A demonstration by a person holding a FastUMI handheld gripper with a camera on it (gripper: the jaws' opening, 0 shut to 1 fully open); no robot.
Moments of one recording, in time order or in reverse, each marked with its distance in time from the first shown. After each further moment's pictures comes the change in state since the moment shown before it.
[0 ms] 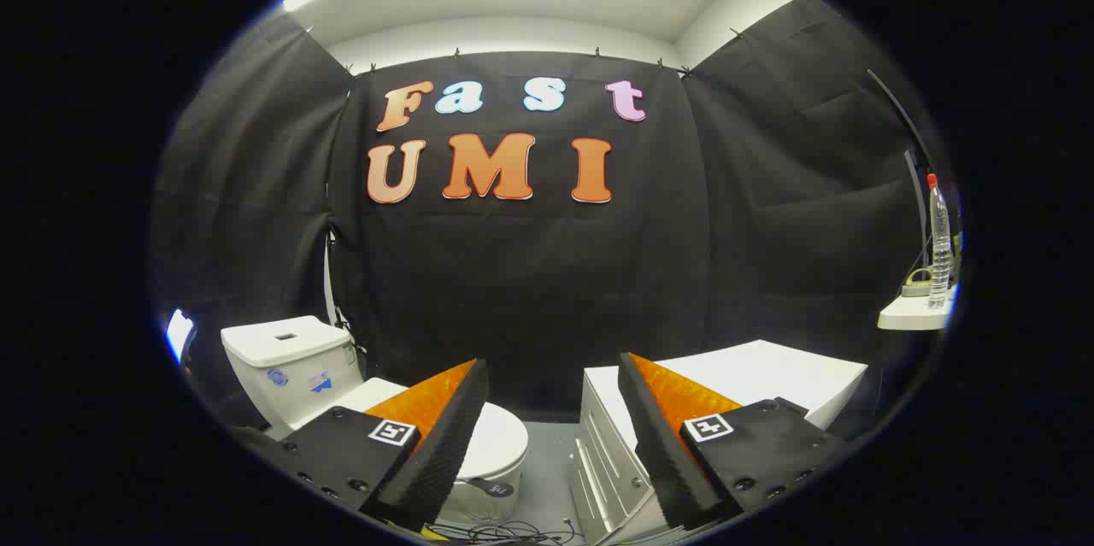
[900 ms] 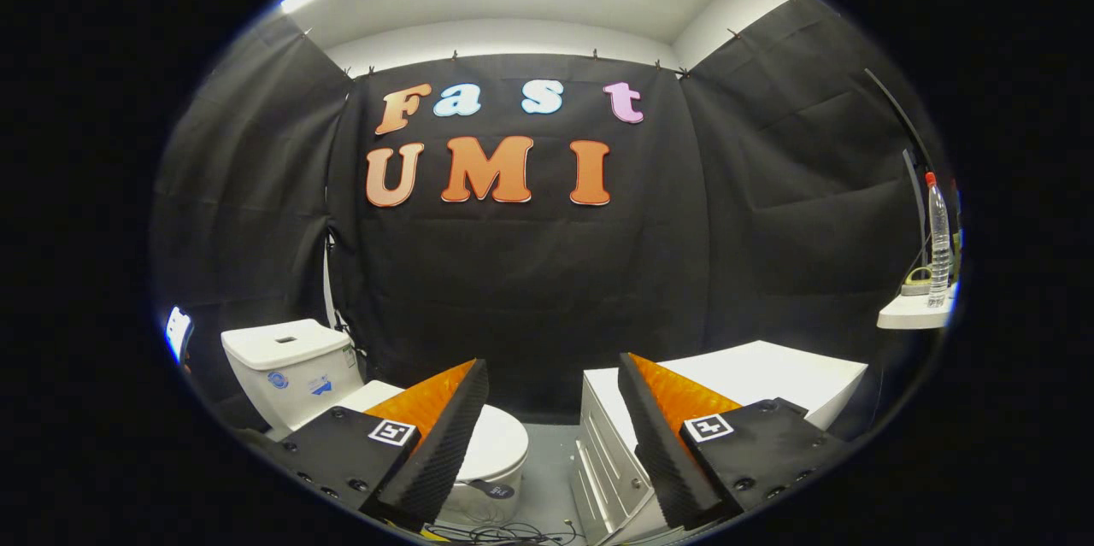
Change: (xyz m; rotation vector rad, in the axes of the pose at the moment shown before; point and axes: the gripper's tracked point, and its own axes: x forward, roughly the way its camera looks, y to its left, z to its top) arm 0.000 -0.005 0.001 0.010 -0.007 -0.006
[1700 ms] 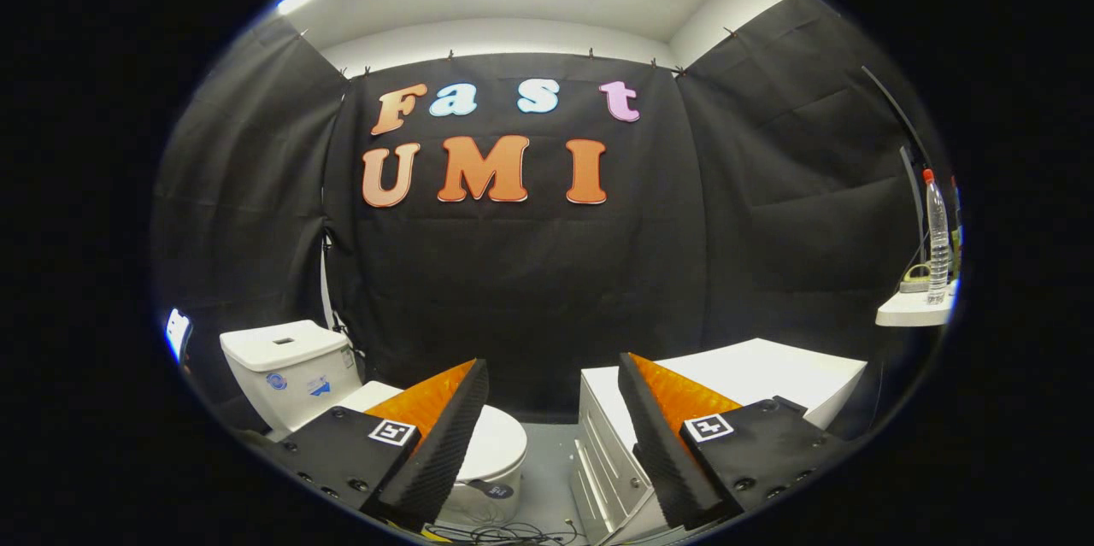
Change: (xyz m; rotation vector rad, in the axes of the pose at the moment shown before) arm 0.000 -0.006 0.001 -0.002 -0.004 -0.020
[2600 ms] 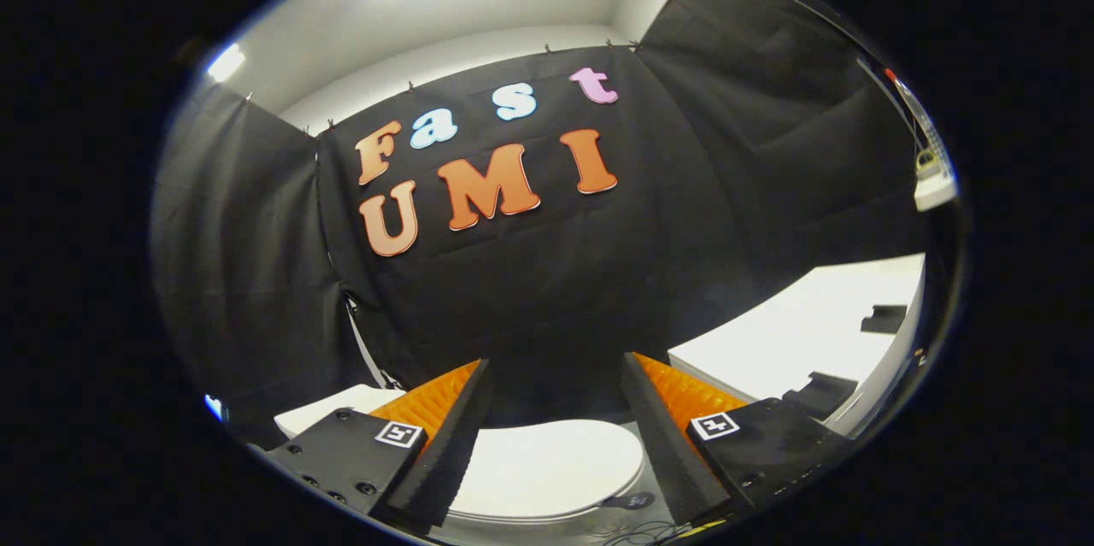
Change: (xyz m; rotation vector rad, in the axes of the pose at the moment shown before) arm 0.030 0.116 -0.053 0.353 0.070 0.043
